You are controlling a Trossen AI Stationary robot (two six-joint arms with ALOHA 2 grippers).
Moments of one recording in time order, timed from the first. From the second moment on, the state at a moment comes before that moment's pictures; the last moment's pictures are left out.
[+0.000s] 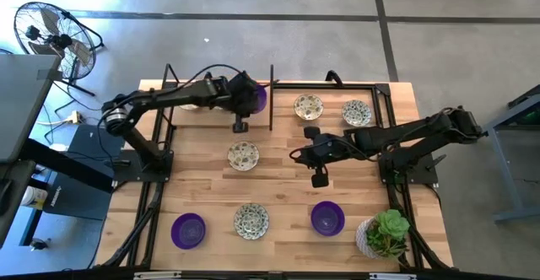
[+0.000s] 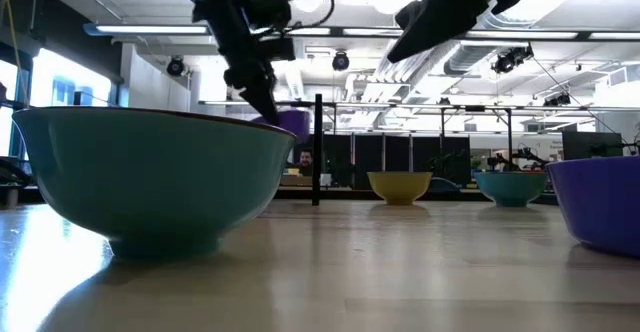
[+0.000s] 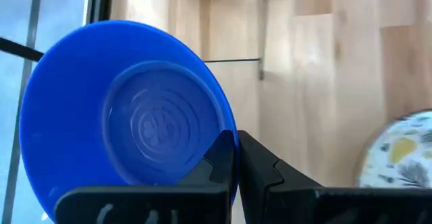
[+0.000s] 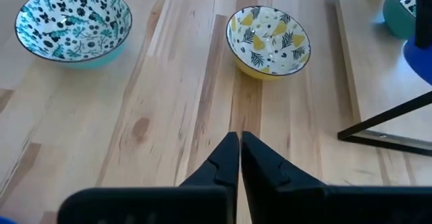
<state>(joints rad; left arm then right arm) 0.45 1.59 1.26 -0.63 0.00 0.48 0.12 1.35 0.97 -0.34 0.09 -0.11</state>
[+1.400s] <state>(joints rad) 0.58 1.74 1.27 -0.50 0.08 0.55 0.12 1.35 0.97 -0.29 0.09 -0.16</state>
